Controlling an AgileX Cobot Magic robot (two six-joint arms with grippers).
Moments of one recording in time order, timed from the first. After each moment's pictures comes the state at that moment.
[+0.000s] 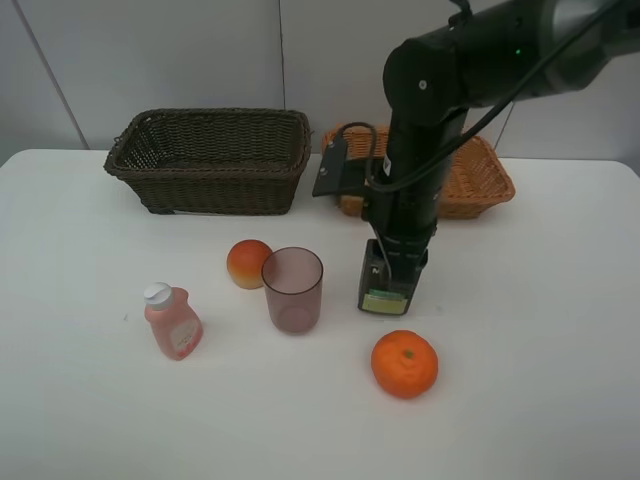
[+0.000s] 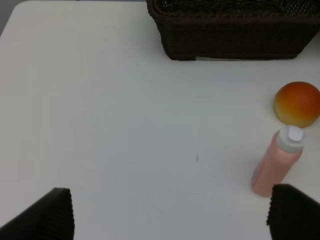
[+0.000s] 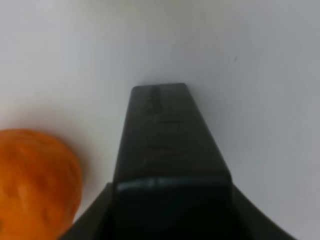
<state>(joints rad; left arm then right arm) 0.03 -0.01 -0.50 -0.01 1.06 -0.03 0.66 1.88 -1.31 -0.14 1.03 -0.63</state>
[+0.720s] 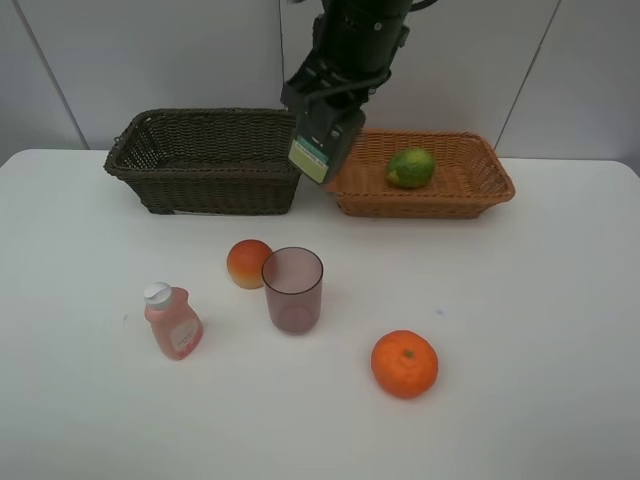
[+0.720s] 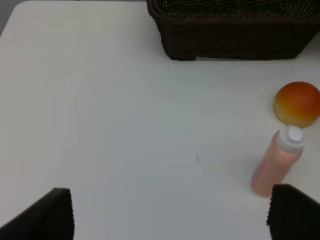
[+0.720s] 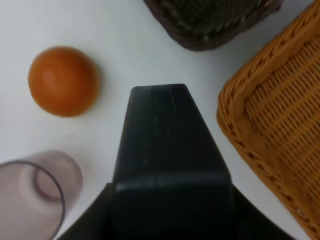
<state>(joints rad) 0.03 -0.01 -0.50 -0.01 1.06 -0.03 0.66 1.98 -1.92 -0.07 1.23 -0.19</state>
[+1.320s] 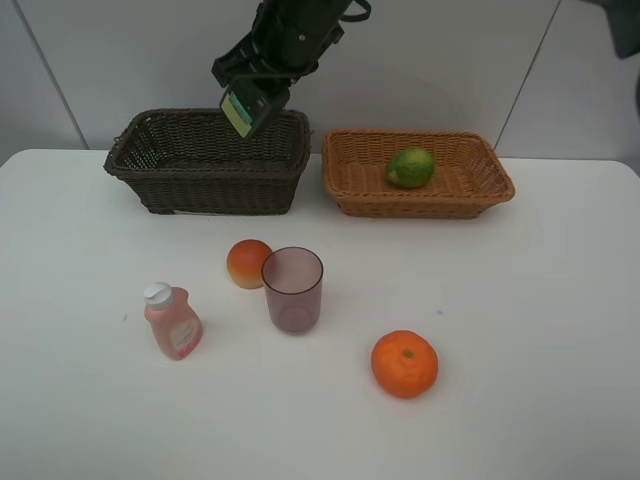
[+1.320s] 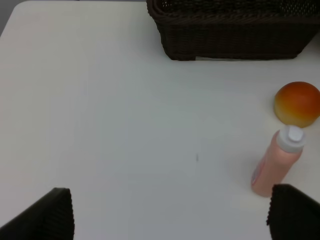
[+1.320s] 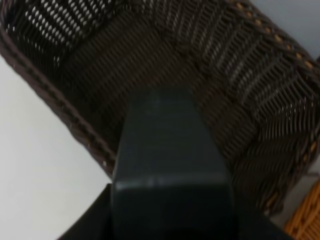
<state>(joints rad) 0.03 -0.01 -0.50 -0.01 1.06 -0.03 0.66 2.21 -2.14 0.00 0.89 -0.13</state>
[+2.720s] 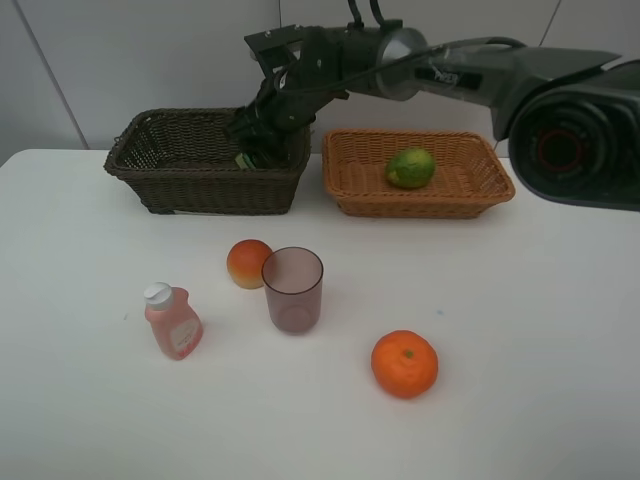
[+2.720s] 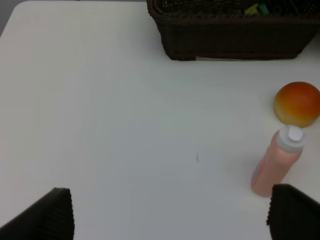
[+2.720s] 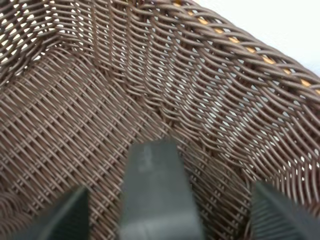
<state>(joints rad) 0.03 -0.01 -0.50 -0.01 1.06 -0.03 0.61 2.45 -2.14 0.02 0.53 -0.12</state>
